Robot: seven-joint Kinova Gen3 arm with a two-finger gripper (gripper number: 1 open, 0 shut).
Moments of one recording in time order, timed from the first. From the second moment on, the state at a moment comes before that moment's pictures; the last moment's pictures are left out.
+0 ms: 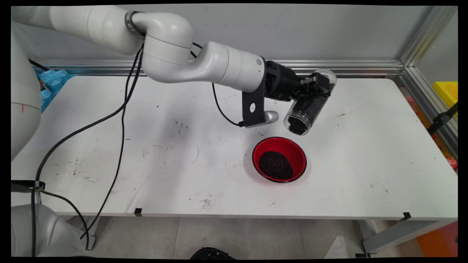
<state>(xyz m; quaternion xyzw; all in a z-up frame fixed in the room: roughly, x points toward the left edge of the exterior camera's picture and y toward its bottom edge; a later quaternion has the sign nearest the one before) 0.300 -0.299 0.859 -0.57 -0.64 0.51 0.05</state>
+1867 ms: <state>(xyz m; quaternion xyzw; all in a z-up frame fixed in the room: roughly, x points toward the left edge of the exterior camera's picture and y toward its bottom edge) 0.369 -0.318 0.913 -0.23 -0.88 0.30 0.30</state>
